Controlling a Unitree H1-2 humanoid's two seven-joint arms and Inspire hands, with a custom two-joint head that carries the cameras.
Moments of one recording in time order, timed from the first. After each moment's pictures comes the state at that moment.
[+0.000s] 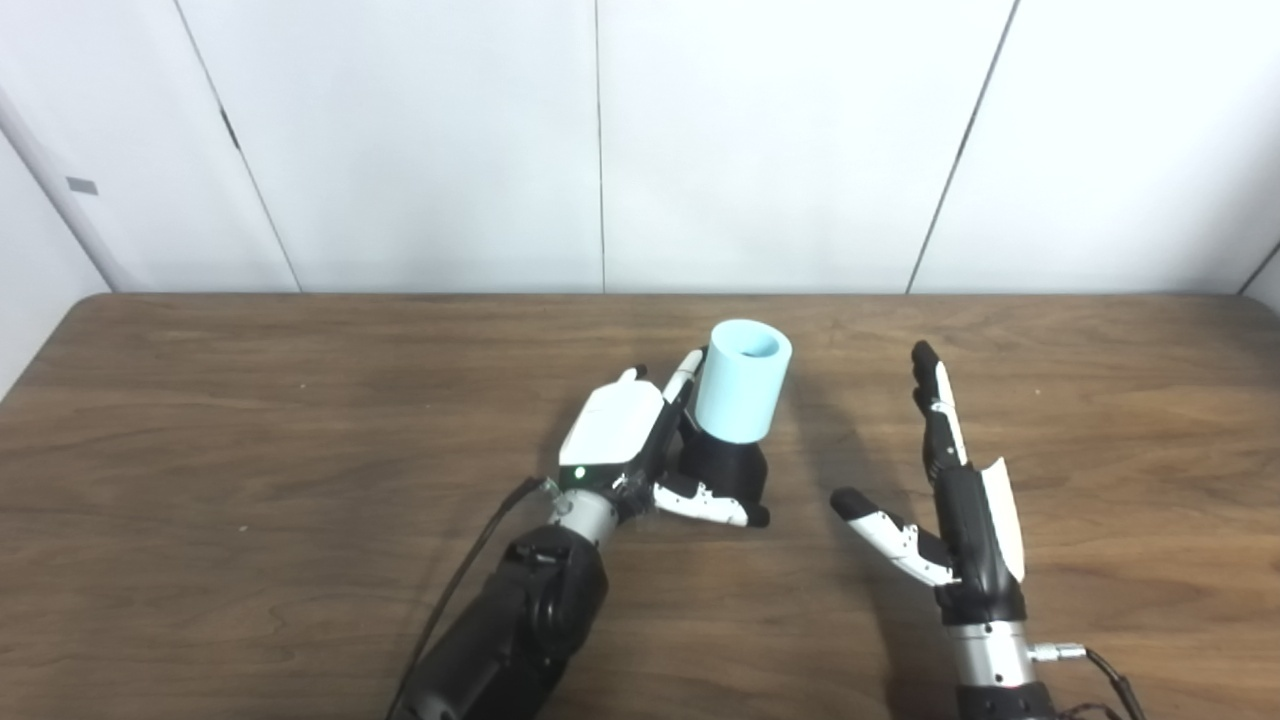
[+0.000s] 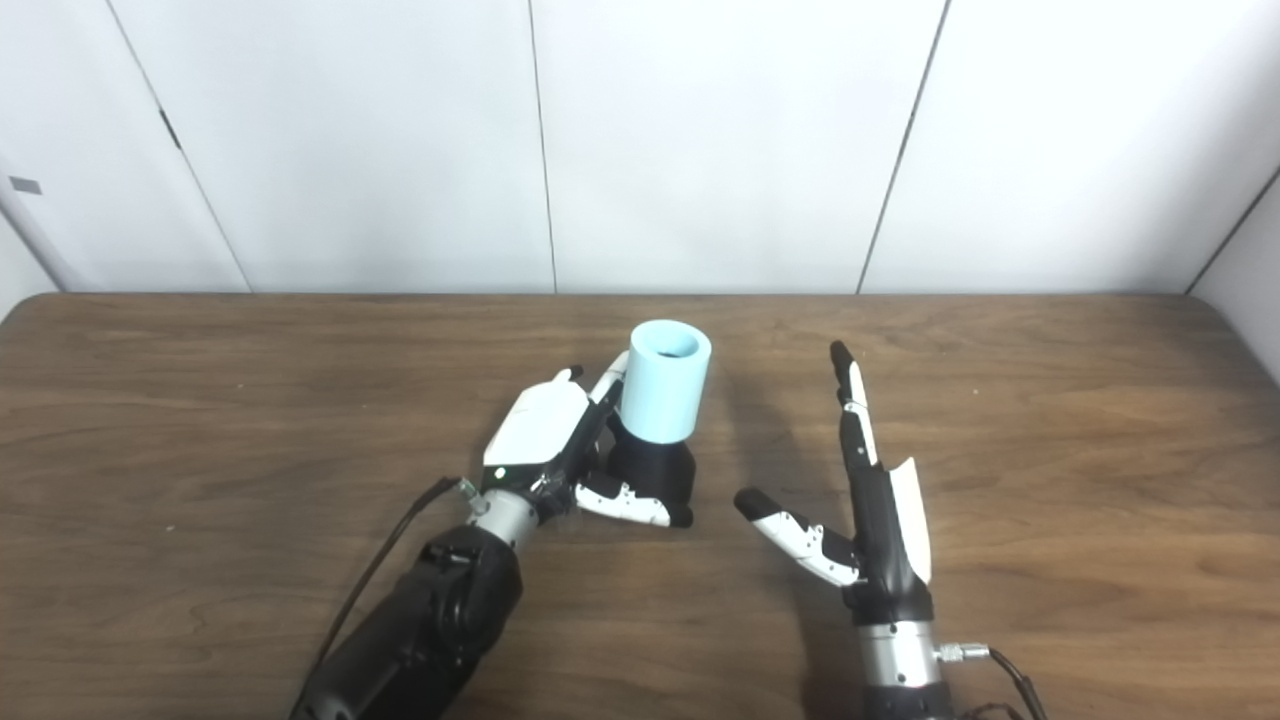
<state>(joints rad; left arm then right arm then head) -0.44 0.11 -0.56 0.26 0.77 0.20 0.01 0.03 -0.11 0.09 -0.07 -0.31 -0.38 -0.27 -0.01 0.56</state>
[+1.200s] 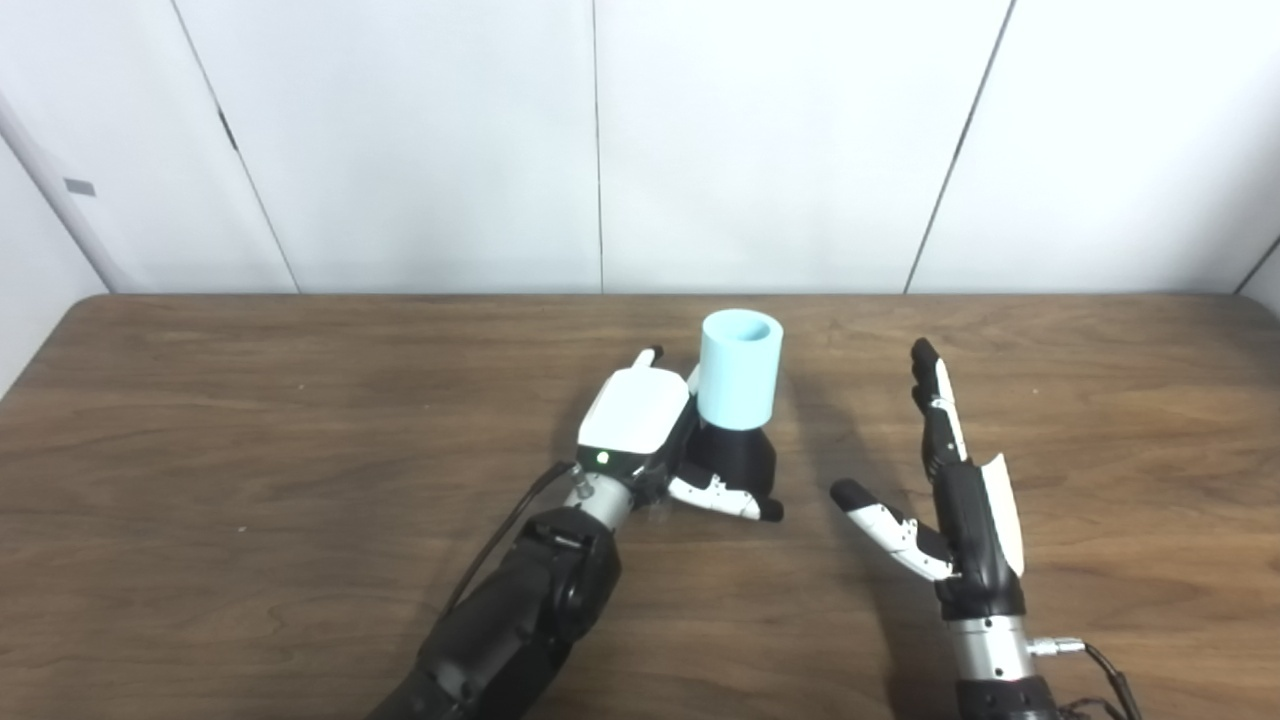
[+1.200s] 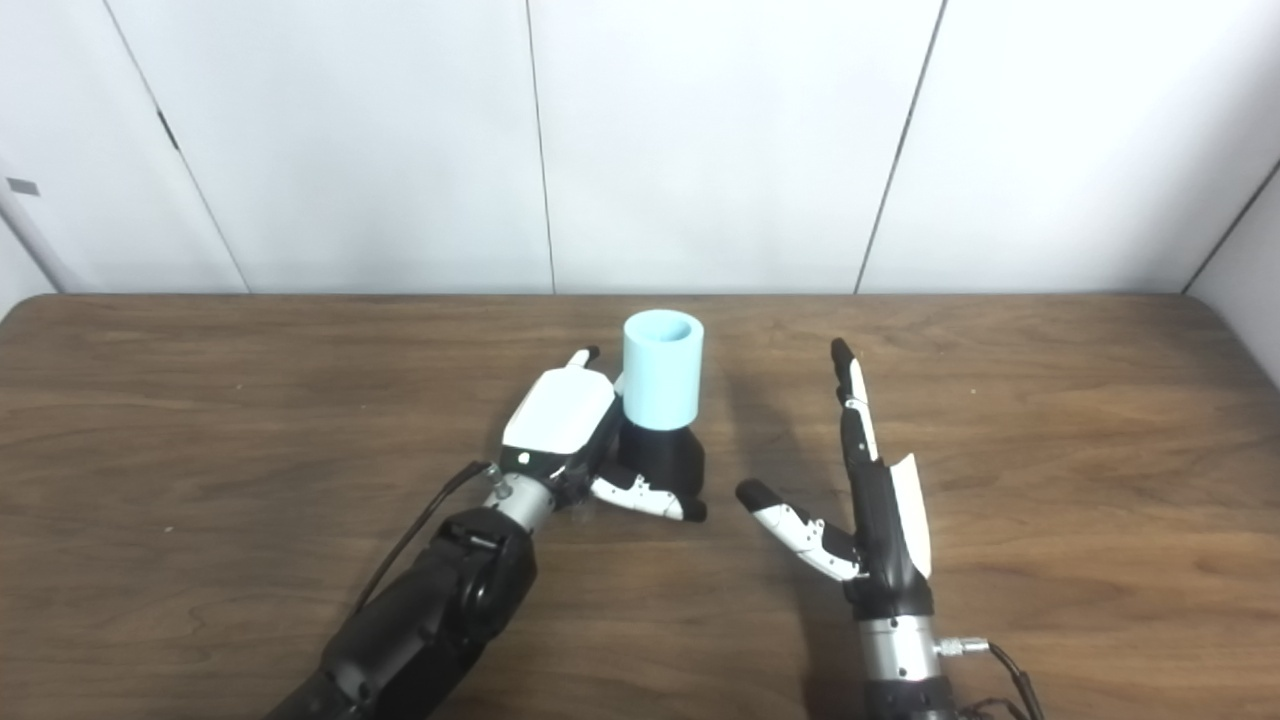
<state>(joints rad) -0.52 0.08 -0.66 0.42 0.92 0.20 0.13 0.02 -0.11 0.08 -0.06 -0.29 -0.38 -0.26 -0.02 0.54</state>
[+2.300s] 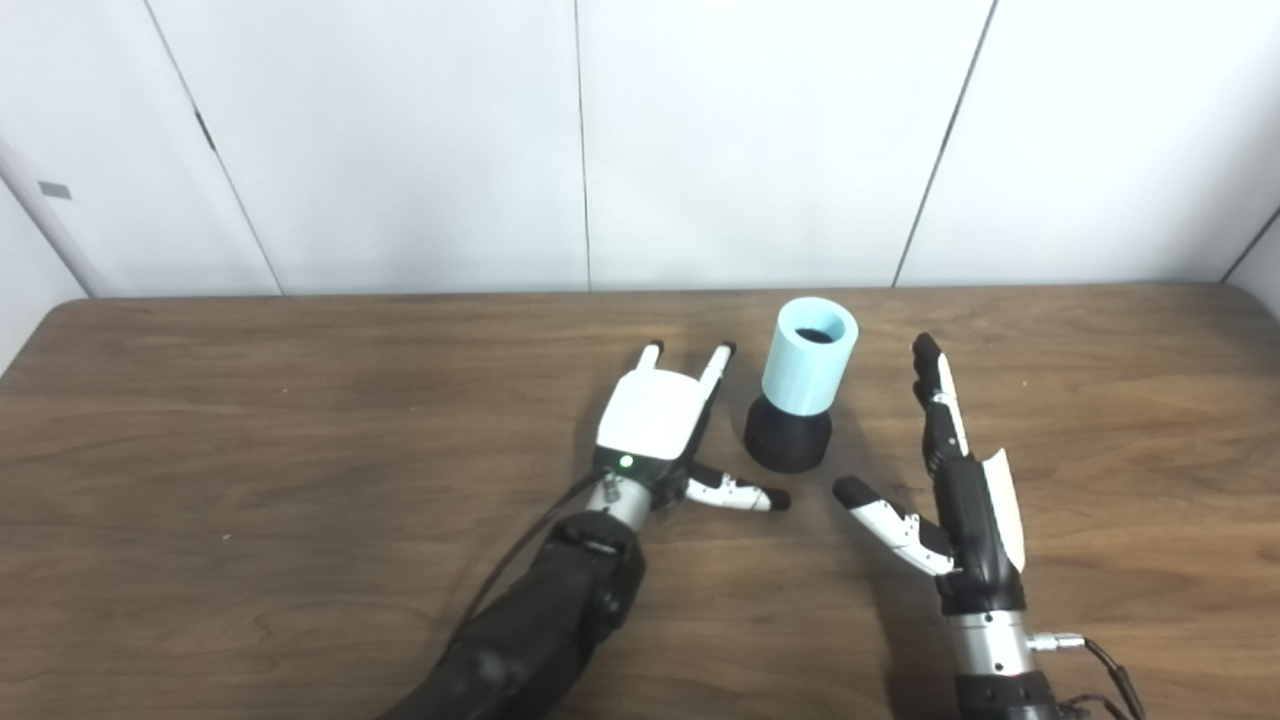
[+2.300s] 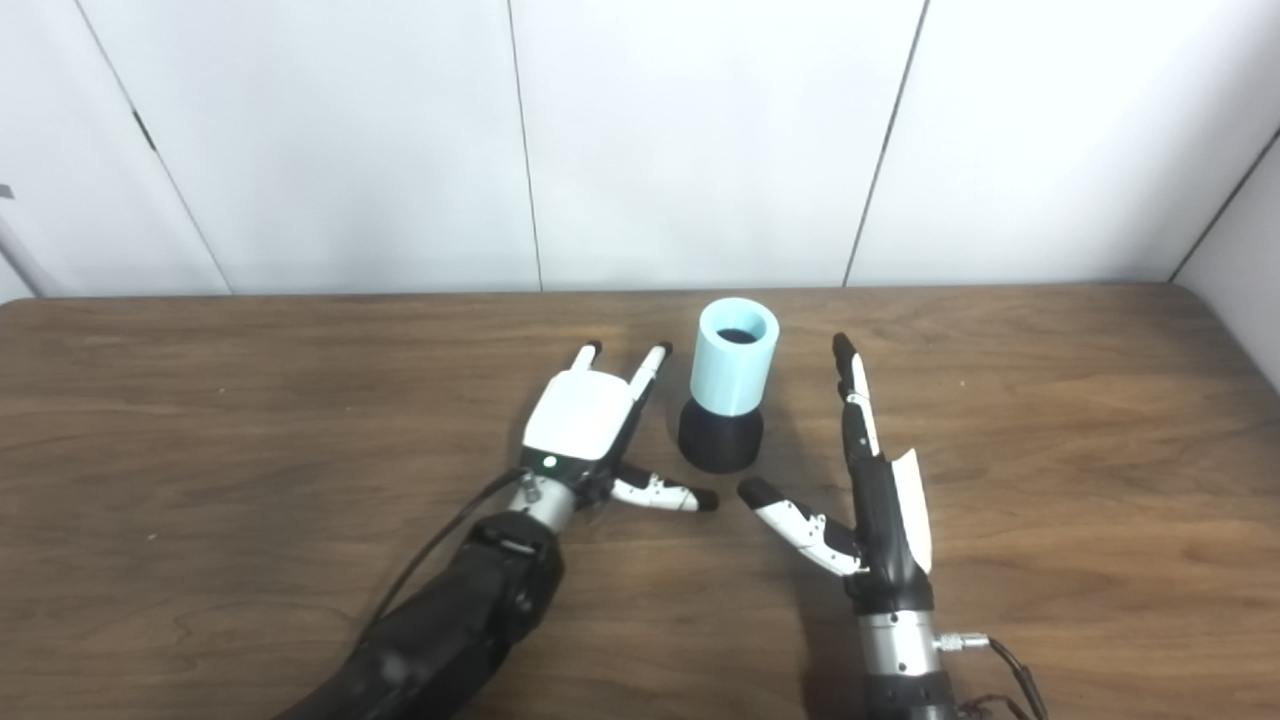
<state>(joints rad) -0.50 0.10 -0.69 0.40 0.98 0.27 0.13 0.02 -0.10 0.07 -0.07 -0.29 -0.38 -0.24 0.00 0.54</state>
